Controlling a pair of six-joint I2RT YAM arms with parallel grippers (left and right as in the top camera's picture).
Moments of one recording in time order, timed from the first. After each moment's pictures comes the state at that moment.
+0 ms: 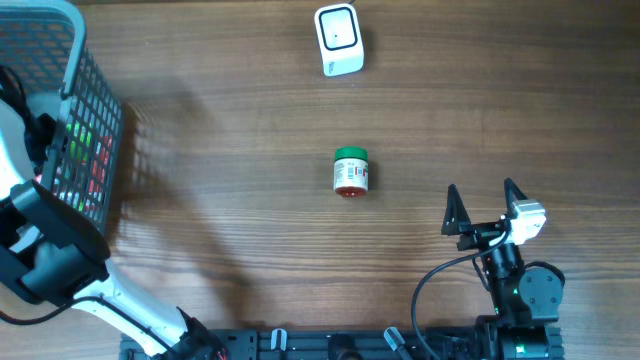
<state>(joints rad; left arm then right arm) 0.60 2.03 1.74 -1.11 -0.21 -0.25 0.01 0.02 0.01 0.00 -0.13 0.13</state>
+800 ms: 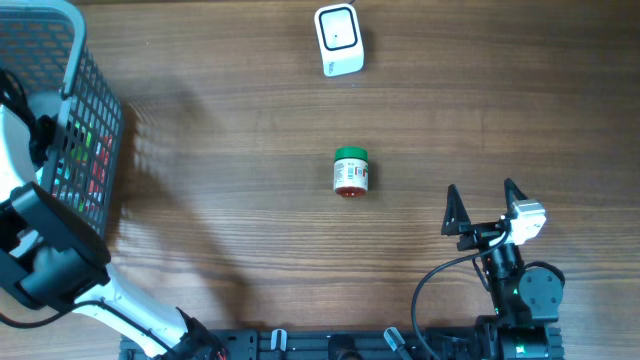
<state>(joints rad) 0.61 2.00 1.65 -0.97 -0.21 -0.24 0.01 0.02 0.01 0.00 -0.13 0.13</state>
